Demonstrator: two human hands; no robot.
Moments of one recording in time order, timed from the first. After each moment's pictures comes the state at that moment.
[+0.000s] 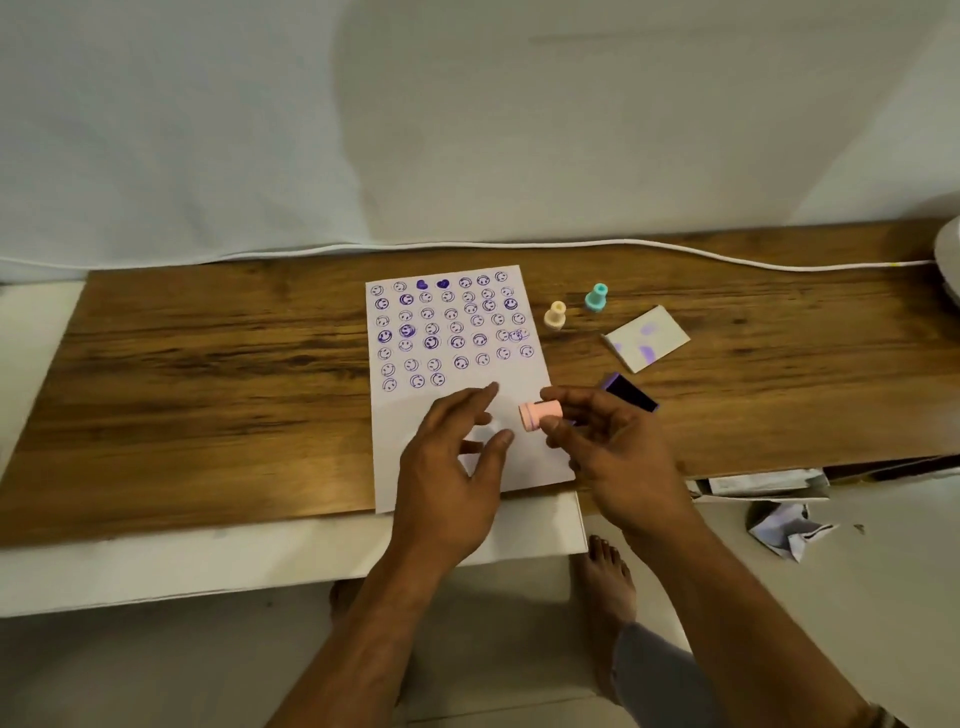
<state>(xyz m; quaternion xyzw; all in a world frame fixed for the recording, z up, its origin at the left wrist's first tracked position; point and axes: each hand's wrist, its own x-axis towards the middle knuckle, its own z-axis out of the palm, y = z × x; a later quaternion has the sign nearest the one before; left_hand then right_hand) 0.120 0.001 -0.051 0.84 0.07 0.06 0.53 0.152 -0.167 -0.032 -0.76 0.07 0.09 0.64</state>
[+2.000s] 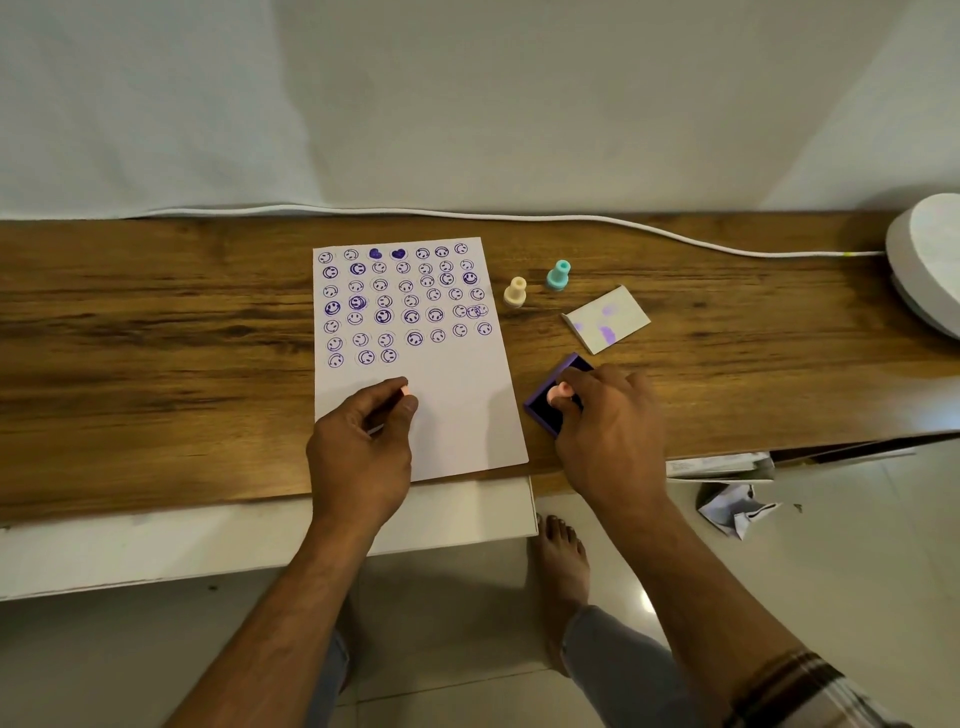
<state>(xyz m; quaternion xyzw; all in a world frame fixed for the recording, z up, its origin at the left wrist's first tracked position) 0.131 0.015 -0.076 0.76 0.26 0.08 0.59 0.168 -0.207 -0.063 -0.99 0.01 -0.03 0.14</state>
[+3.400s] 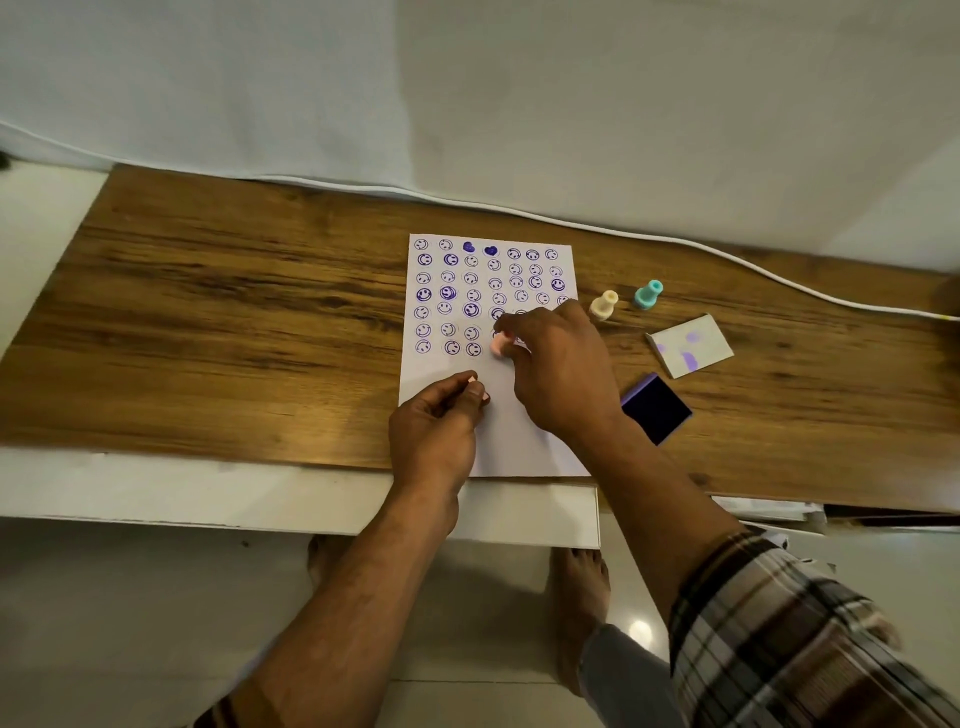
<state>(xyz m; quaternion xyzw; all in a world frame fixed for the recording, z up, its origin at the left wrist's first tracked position) 0.138 0.019 -0.075 0.53 0.38 0.05 0.76 0.239 -0.096 -0.075 -0.95 -0.24 -0.09 0.18</state>
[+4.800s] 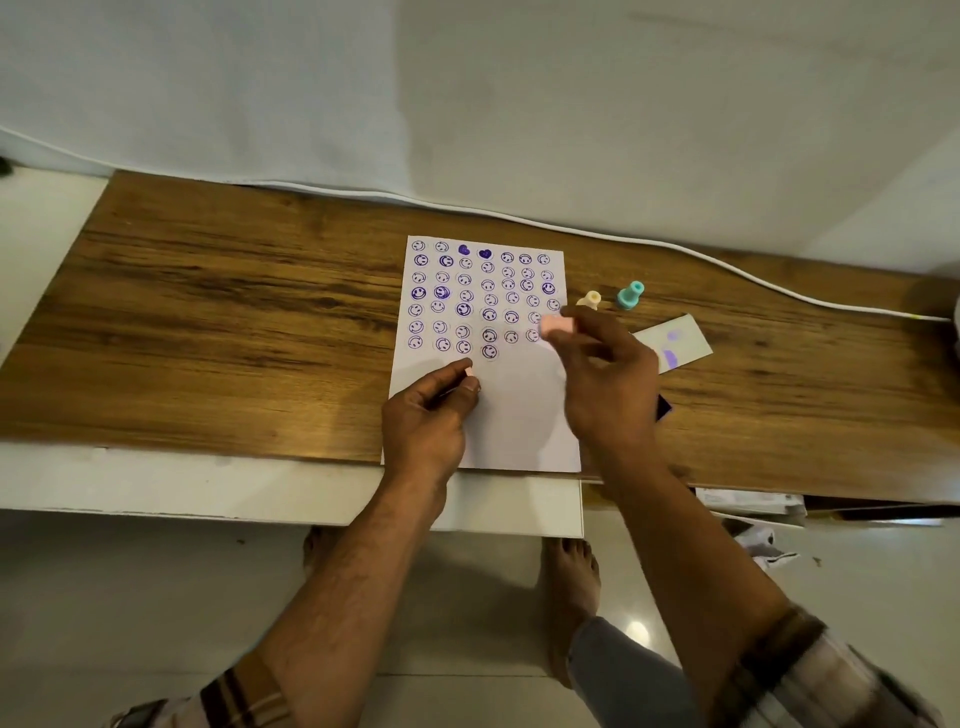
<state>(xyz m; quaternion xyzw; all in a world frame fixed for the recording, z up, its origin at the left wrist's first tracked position) 0.138 0.019 -0.079 0.56 0.34 0.07 0.76 0.202 -0.123 -0.035 -0.83 0.08 -0.04 0.56</state>
